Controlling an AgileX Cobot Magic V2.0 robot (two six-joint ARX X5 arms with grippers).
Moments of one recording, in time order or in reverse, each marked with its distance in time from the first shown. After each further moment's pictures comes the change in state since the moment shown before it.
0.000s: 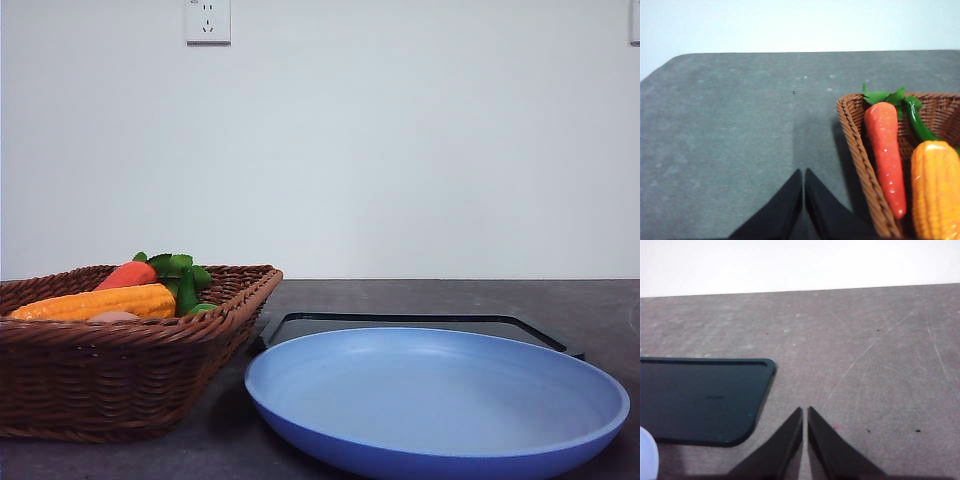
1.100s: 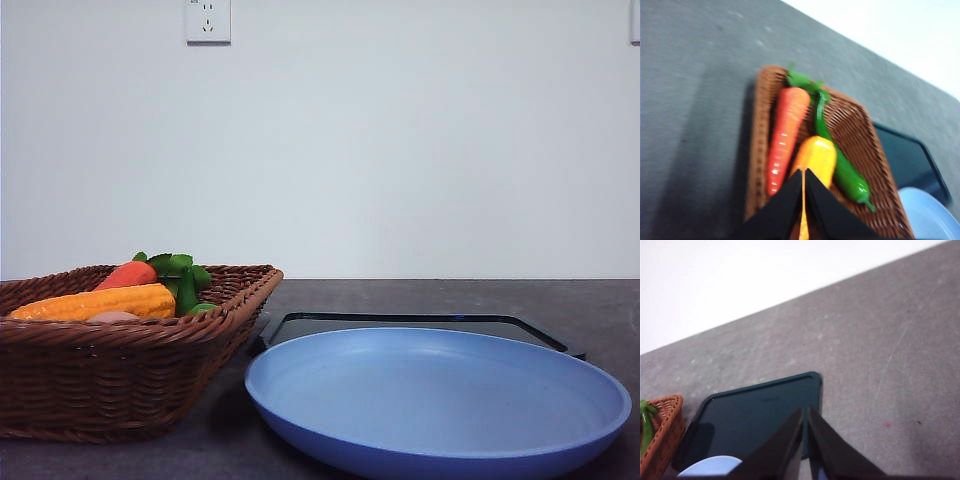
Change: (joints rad) left_arx 0.001 0.365 0.296 -0.137 0.320 -0.425; right_arx 0.000 0.206 0.349 -0.238 -0.084 0.299
